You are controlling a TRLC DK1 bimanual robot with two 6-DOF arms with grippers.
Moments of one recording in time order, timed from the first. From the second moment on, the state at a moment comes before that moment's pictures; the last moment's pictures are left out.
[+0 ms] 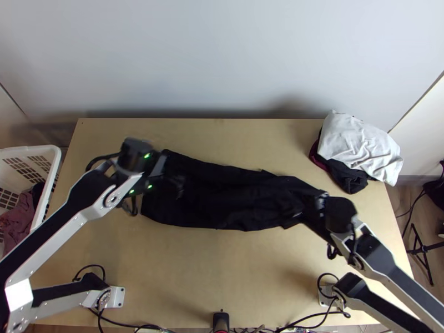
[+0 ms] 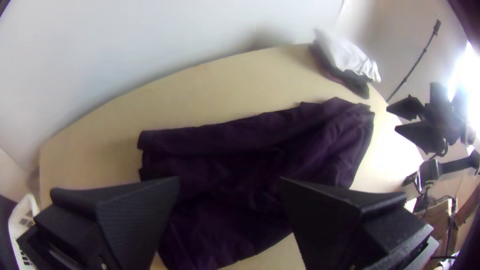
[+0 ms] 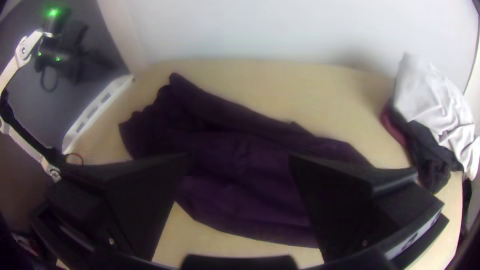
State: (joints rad) left arm -0.52 1.28 1.22 -0.70 0.02 -0.06; right arm 0.64 0.82 0.60 -0.26 0.01 0.29
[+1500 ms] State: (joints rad) left arm -0.21 0.75 0.60 -0.49 0.03 -0.15; right arm 0.97 1.61 1.10 -0.48 -0.36 0.31
